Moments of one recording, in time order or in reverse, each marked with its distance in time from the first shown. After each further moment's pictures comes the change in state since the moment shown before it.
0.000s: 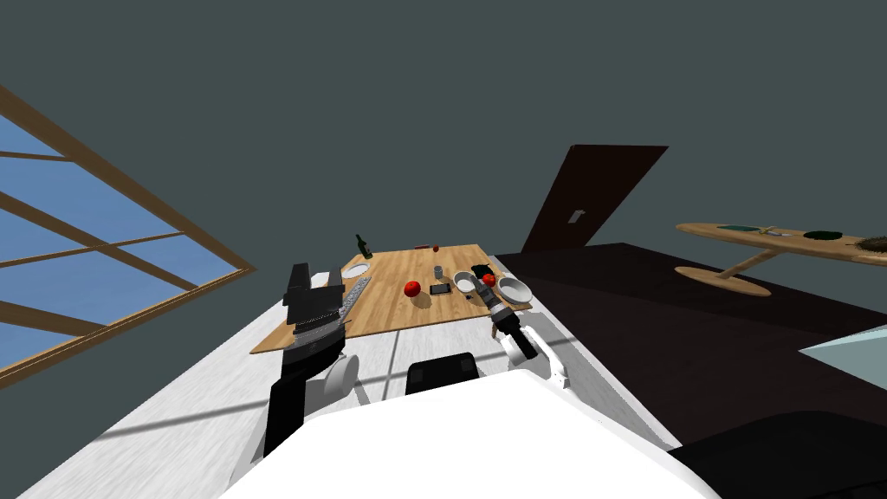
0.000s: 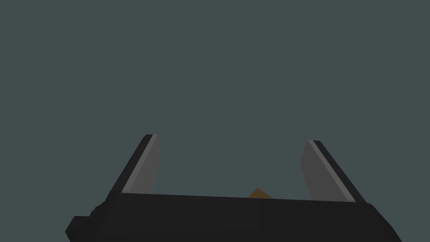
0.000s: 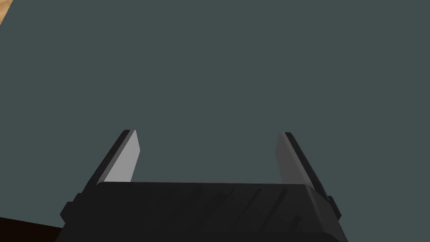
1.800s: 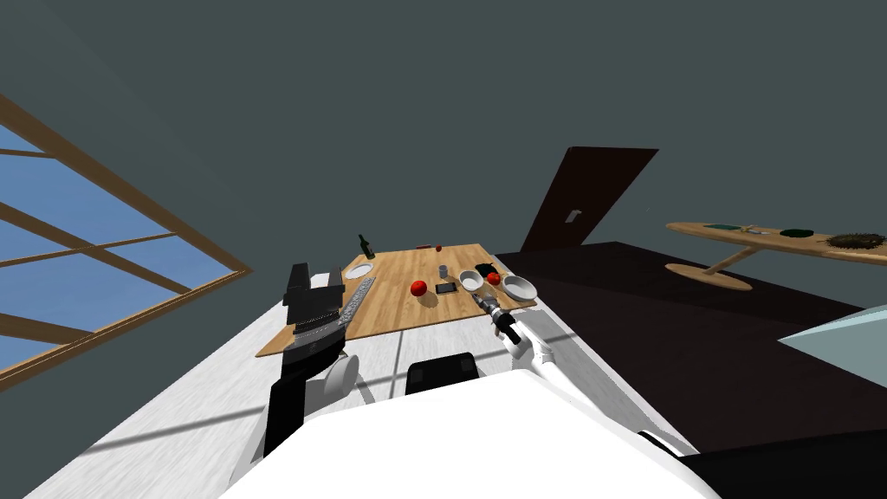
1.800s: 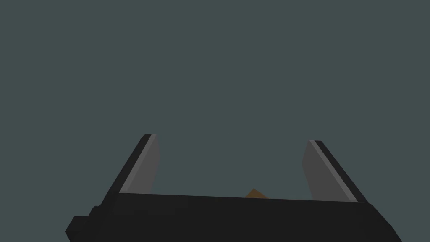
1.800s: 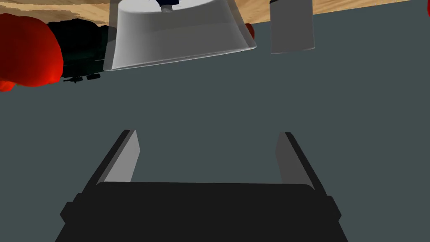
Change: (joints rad) left arm 0.000 0.000 0.000 0.000 0.000 0.000 0.000; right arm -0.209 -0.064 0.008 0.500 0.277 0.183 0.321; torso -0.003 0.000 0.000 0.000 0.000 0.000
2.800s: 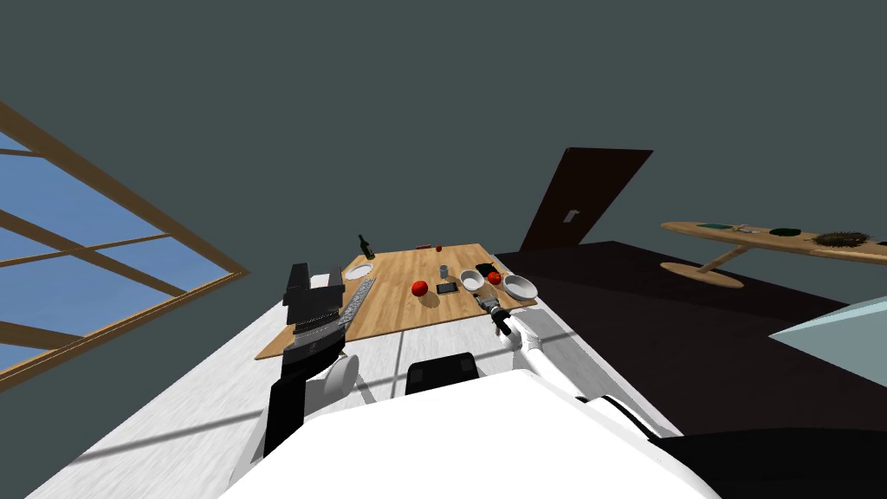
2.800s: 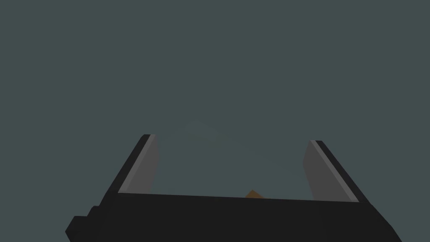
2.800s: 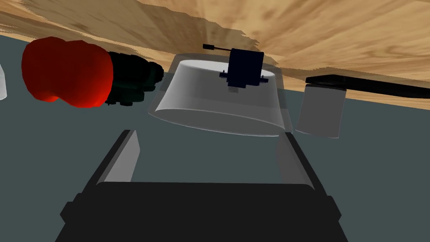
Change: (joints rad) left arm 0.000 0.000 0.000 0.000 0.000 0.000 0.000; right arm -0.145 0.051 -0.051 0.247 0.175 0.123 0.122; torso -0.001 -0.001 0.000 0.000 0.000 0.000
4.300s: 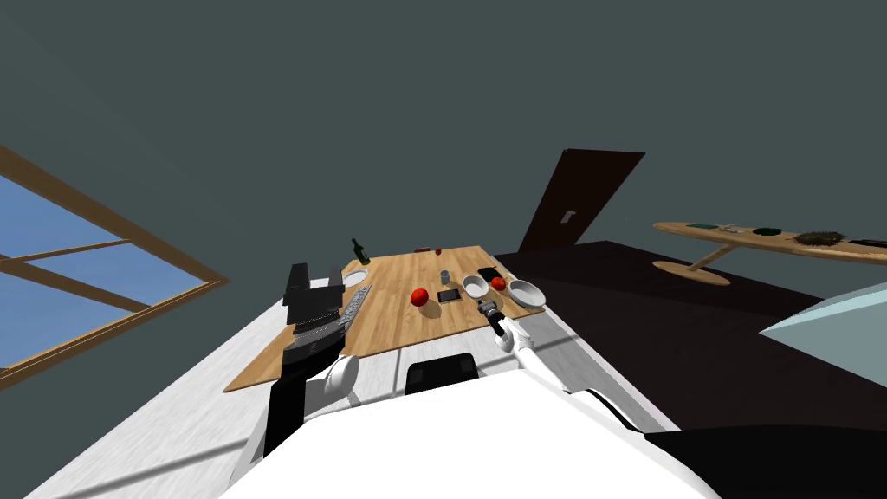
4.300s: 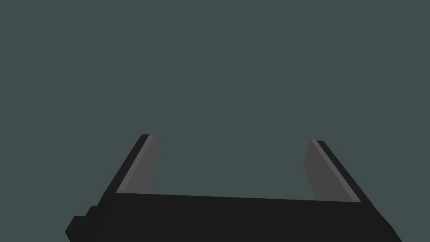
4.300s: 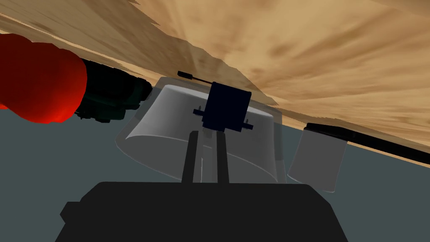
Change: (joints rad) left arm 0.000 0.000 0.000 0.000 0.000 0.000 0.000; right arm -0.050 0.083 -0.059 0.122 0.141 0.027 0.105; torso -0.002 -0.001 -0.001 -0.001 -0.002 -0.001
